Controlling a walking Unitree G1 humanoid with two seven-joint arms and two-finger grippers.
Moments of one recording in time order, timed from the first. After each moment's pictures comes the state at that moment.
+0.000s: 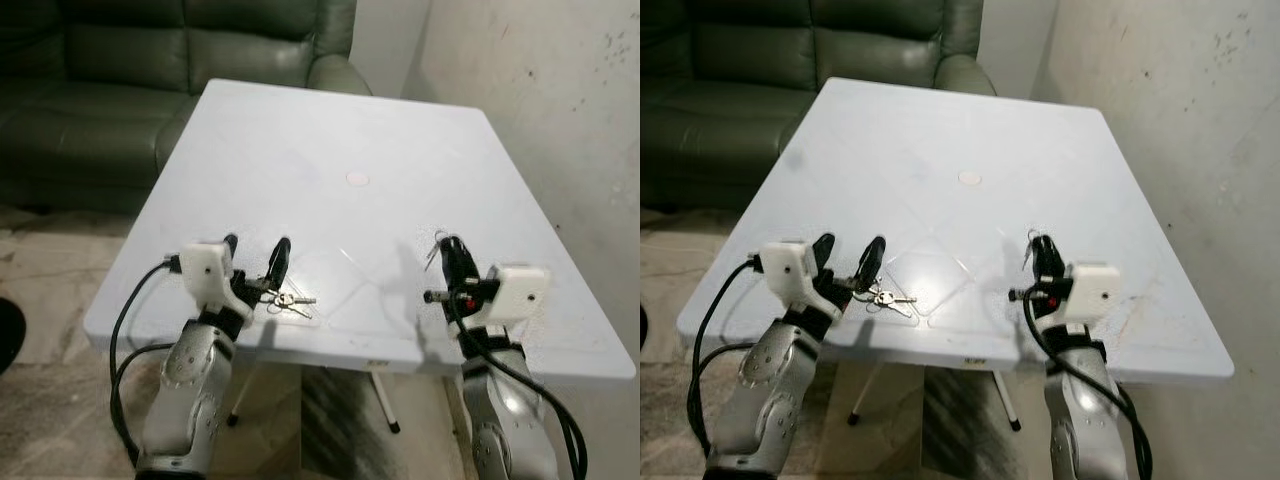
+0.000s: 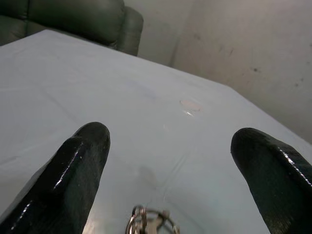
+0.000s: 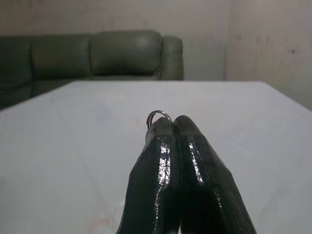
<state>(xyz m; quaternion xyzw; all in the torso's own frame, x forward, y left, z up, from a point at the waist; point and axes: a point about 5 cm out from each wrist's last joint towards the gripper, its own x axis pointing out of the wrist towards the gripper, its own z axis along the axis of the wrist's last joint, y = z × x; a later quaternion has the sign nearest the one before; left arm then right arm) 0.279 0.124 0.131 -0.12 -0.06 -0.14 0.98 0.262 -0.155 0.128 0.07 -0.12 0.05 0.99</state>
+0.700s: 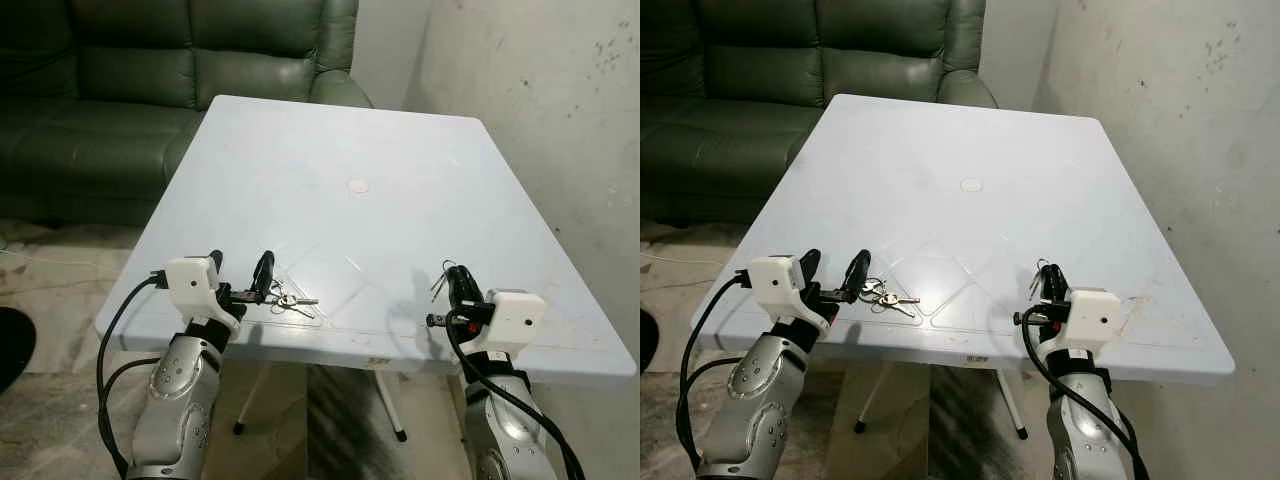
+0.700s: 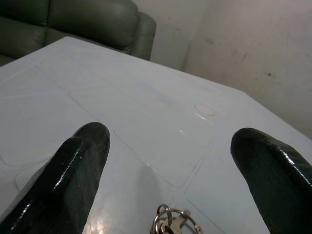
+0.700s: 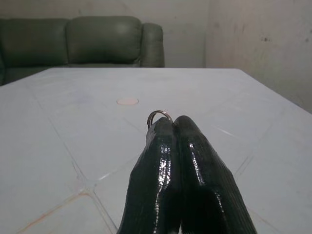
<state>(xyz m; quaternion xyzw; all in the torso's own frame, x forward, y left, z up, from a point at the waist) 0.285 0.136 0.125 -0.13 -0.05 -0.11 0.98 0.255 -0.161 0.116 0.05 -0.08 0.00 1.00</state>
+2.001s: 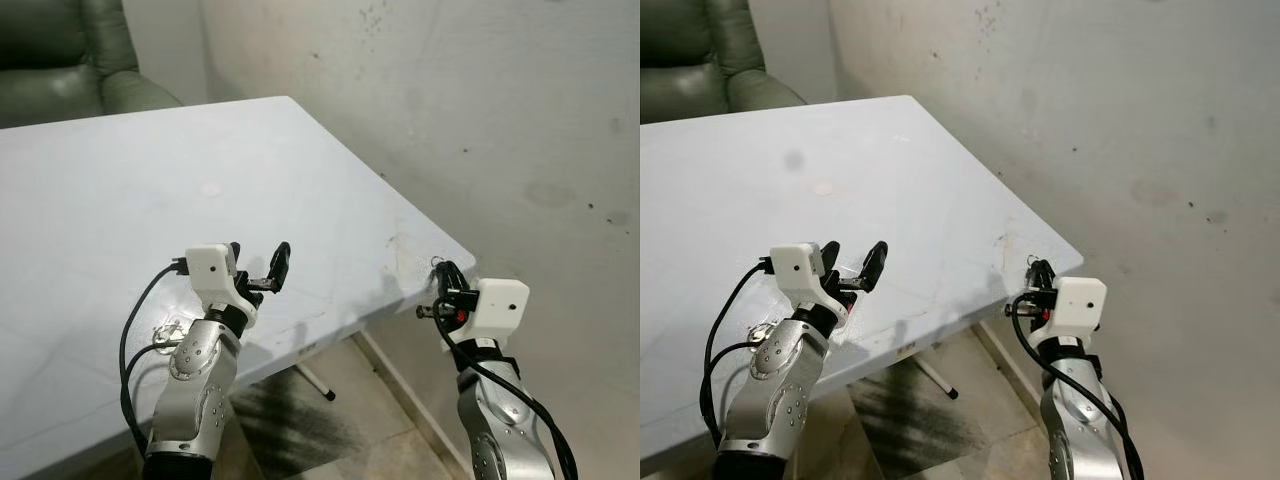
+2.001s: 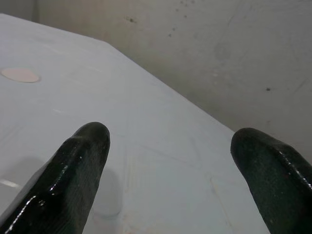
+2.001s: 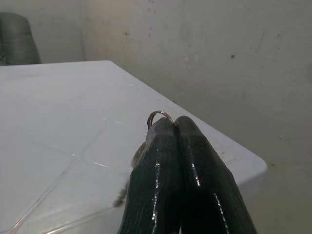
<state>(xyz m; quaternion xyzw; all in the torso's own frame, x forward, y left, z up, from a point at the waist) 0.302 0.116 0.126 -0.14 -0.03 -0.13 0.98 0.268 -0.152 0.122 0.04 -0.07 0.02 1.00</state>
